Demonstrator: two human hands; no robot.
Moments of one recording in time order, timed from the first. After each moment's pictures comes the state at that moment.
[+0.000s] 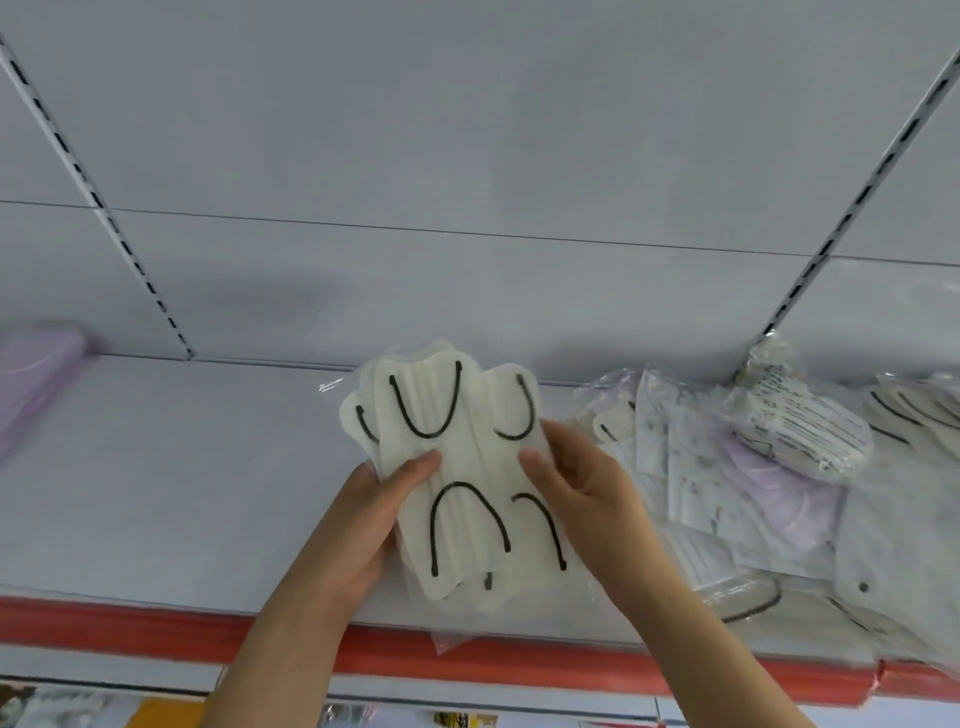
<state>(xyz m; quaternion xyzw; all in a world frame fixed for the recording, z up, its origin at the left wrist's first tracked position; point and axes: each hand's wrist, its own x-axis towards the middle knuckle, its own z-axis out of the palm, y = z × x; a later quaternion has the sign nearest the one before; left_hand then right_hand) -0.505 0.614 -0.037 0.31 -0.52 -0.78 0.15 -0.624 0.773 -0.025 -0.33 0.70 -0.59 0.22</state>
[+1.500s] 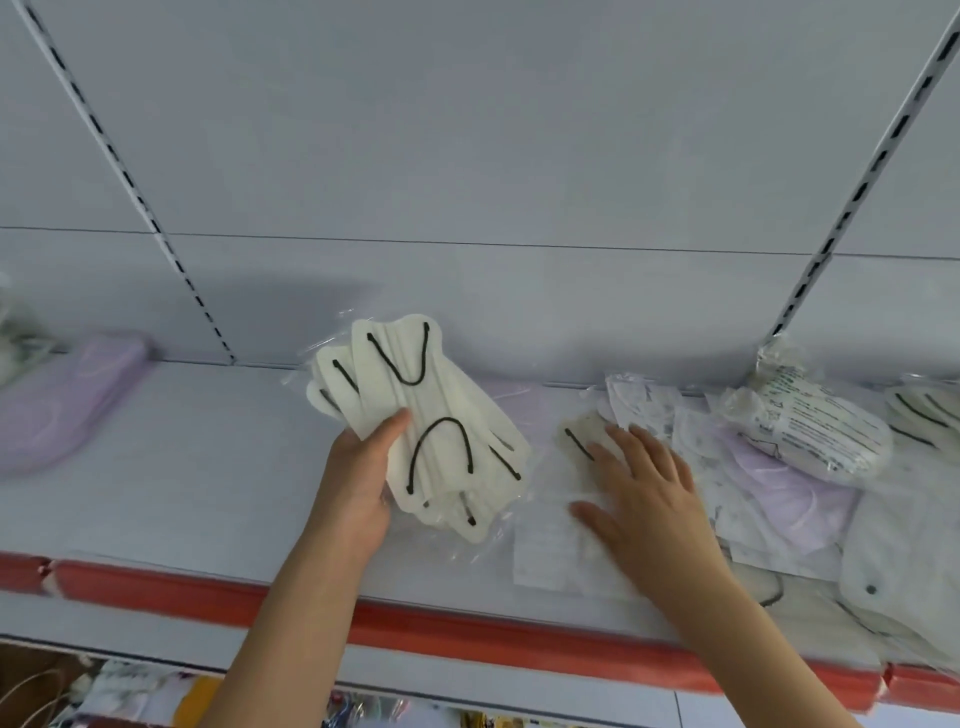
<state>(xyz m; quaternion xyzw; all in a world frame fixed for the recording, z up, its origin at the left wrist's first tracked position) -0.520 0.606 -0.030 0.37 -0.47 -0.74 0.30 -0.676 0.819 -0.078 -0.42 0.89 -0.14 -0.07</state>
